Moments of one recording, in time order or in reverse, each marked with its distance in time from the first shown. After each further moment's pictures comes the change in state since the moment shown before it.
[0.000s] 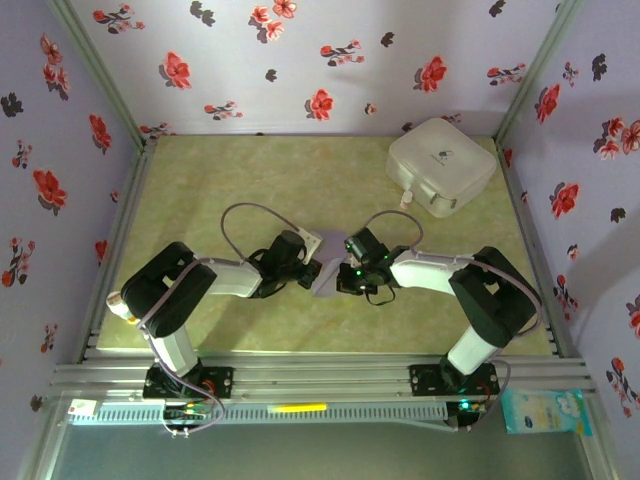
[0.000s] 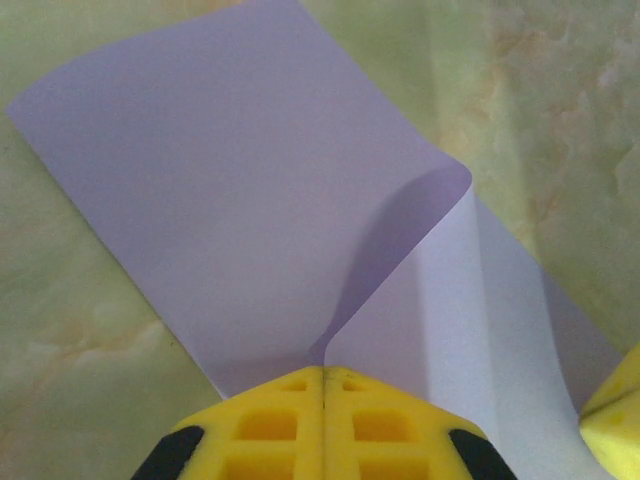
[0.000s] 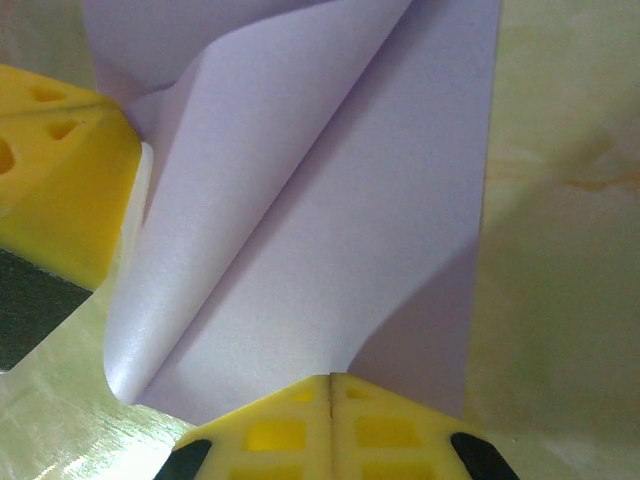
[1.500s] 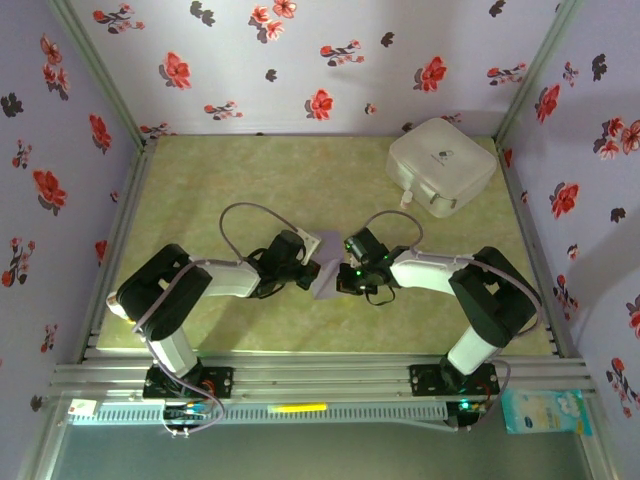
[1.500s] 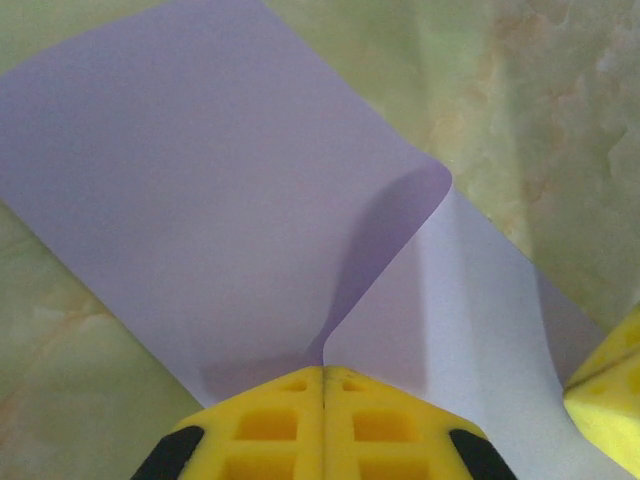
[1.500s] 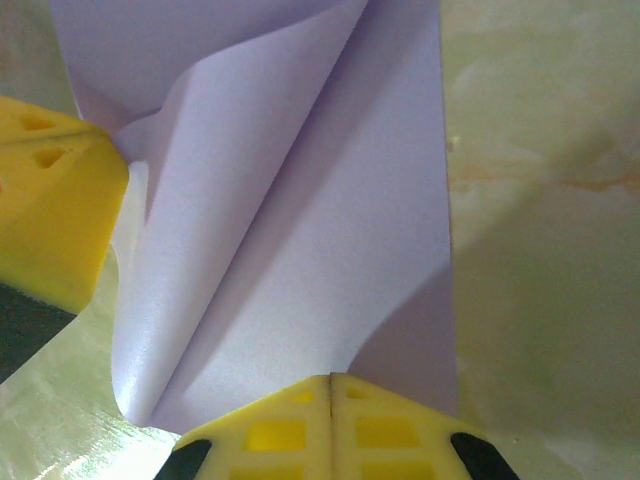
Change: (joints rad) left arm 0.000 -0.029 0.002 -0.063 0.009 -0.015; right arm 0.001 0.000 0.000 0.001 0.000 0.000
